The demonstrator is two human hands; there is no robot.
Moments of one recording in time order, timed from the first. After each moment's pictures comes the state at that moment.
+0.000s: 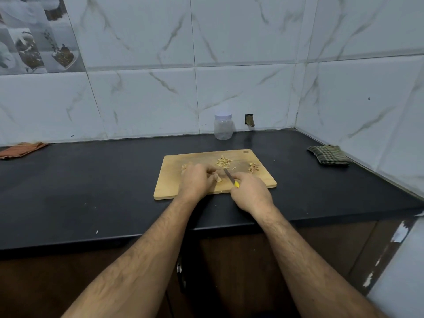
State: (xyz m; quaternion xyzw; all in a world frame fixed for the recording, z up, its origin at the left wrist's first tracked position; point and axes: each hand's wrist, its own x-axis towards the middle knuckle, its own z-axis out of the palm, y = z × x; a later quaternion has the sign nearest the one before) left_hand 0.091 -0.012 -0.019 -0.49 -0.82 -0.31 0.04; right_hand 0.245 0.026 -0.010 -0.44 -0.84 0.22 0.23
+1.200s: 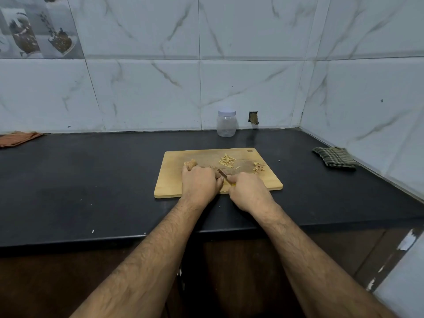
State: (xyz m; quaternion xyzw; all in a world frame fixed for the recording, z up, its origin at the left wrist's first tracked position) left_hand 0.096 -0.010 -0.025 -0.49 -0.85 -0.10 0.15; right_hand 0.227 0.025 0.001 -0.42 -0.88 0.15 0.14
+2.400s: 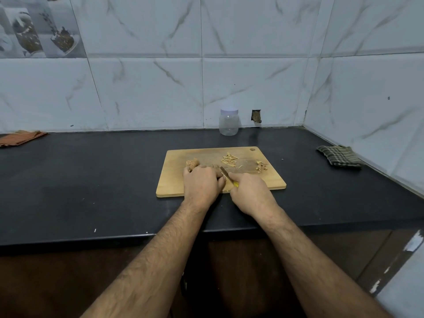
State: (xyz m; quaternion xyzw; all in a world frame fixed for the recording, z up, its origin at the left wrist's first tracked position) left_hand 0.103 -0.018 -0.027 -0.48 -0.85 -0.17 0.15; right_hand 0.233 0.018 0.000 -0.40 -0.88 0.17 0.17
